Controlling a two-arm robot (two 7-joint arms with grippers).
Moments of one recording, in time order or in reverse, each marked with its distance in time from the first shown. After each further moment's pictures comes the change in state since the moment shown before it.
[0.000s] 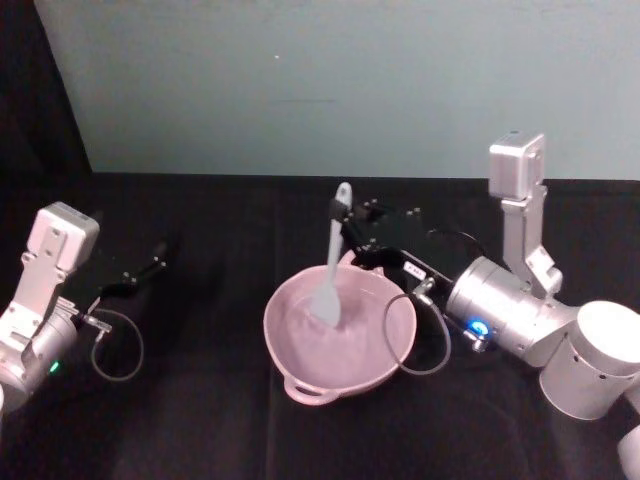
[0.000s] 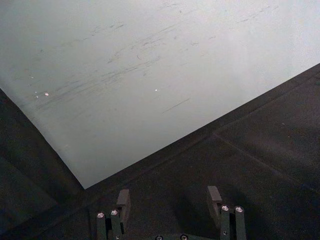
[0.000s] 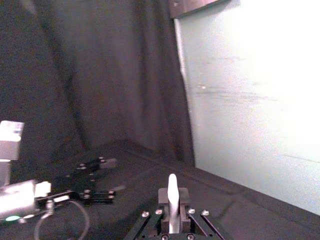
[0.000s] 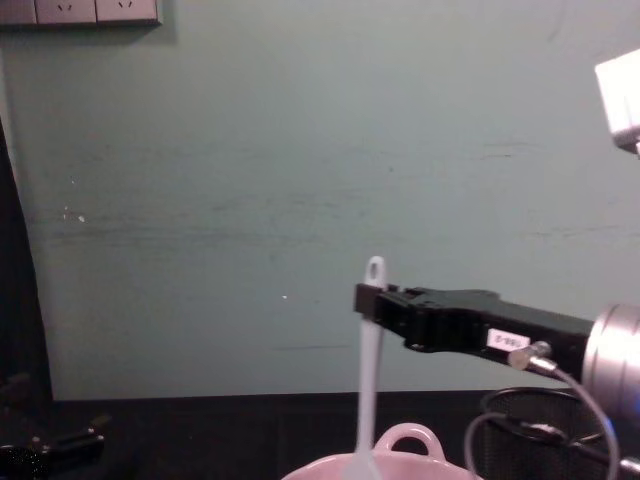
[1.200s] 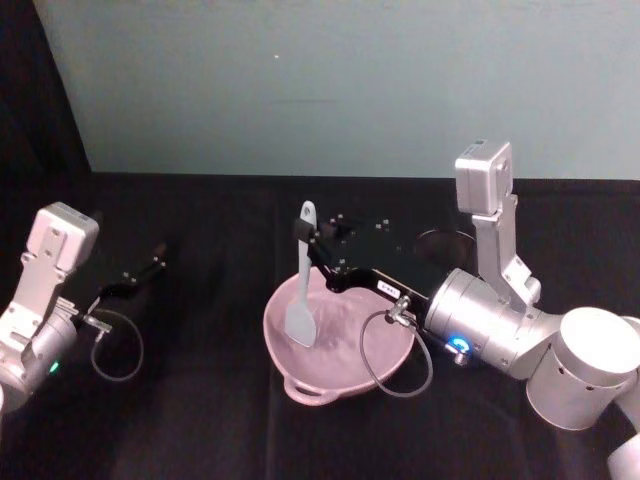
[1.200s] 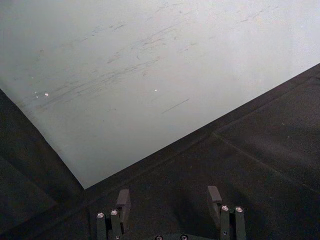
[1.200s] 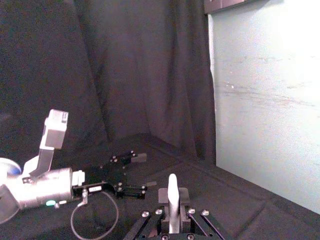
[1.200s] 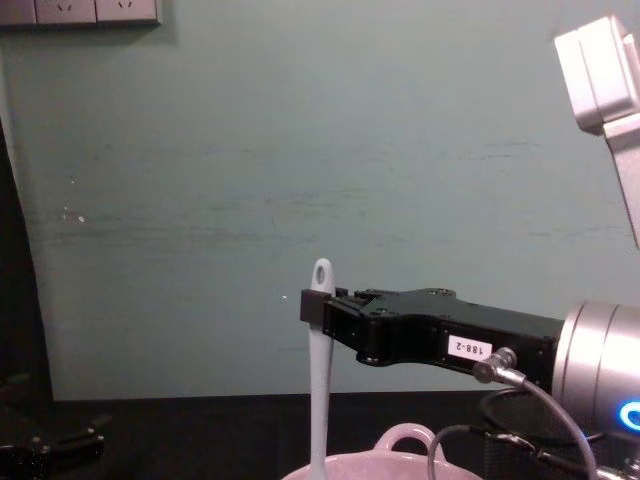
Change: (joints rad) left arm 0.000 0.000 0.000 0.000 0.000 0.000 0.000; right arm -0.025 0.002 -0.032 -0.084 -0.059 0.036 0.031
